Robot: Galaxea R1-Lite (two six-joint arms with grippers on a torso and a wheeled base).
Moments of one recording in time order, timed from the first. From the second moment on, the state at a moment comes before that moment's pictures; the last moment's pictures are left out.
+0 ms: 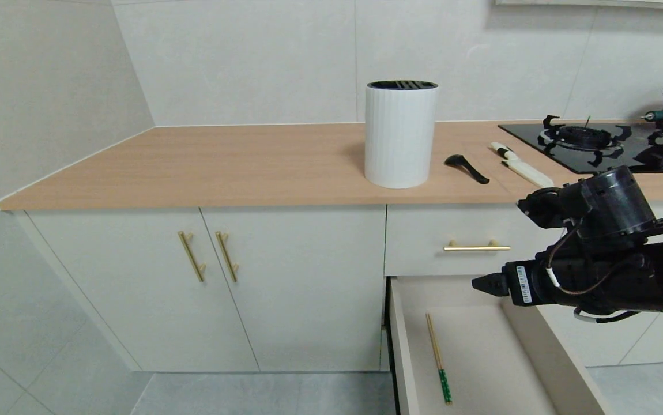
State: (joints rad) left arm 0.00 0.00 0.00 0.00 0.05 -0.01; right arm 0.49 1.60 -0.96 0.09 -0.19 0.26
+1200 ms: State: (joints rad) left arm 0.00 0.00 0.00 0.00 0.05 -0.01; right arm 0.14 1.99 -1.45 -0.02 0.15 -0.12
